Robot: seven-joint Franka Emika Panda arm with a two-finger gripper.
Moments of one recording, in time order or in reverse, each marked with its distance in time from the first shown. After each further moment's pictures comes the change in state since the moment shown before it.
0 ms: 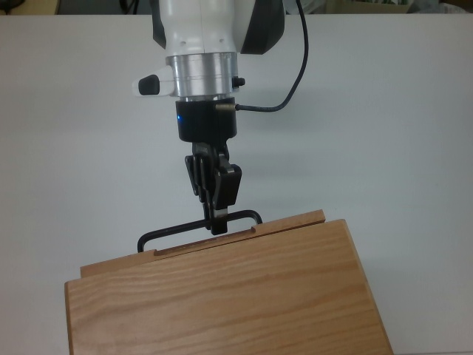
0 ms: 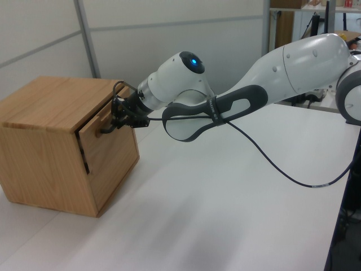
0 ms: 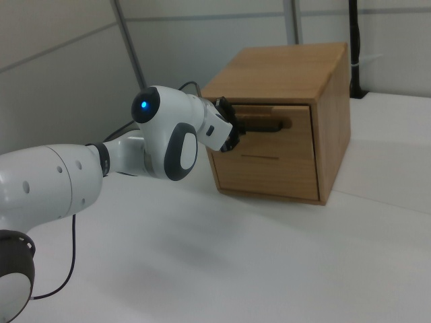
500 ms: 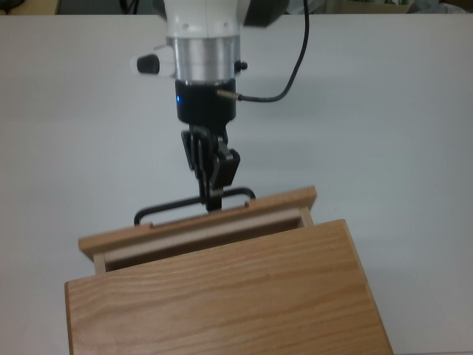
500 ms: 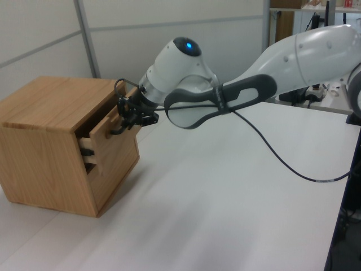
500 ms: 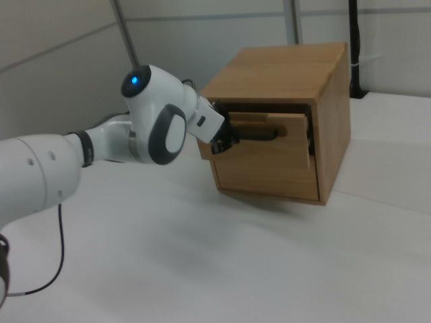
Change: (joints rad) arm 0.000 -0.091 0.000 0.001 -0.005 -0.291 -0.003
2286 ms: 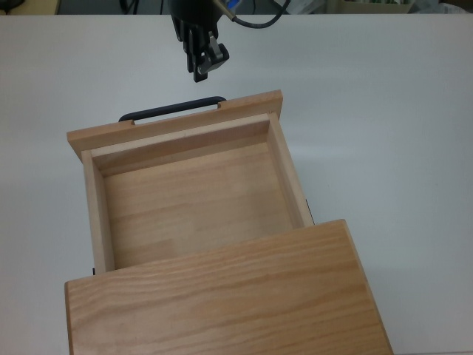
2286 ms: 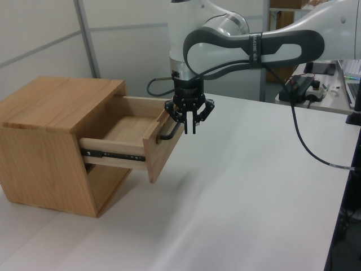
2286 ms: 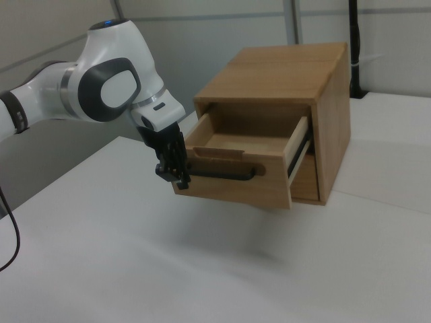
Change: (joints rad) arm -0.011 -0.260 -0.011 -0.012 0.118 -0.857 -0.154
